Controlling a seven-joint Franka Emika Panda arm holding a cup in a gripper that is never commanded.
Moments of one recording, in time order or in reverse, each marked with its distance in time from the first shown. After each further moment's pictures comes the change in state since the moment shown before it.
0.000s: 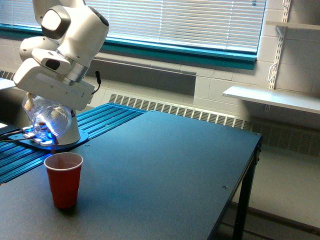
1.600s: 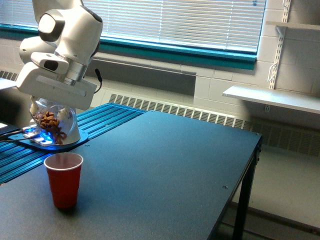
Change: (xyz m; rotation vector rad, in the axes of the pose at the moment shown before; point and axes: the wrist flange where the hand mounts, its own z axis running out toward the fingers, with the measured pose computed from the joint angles) arm -0.014 -0.001 0.002 0.110 0.002 0.062
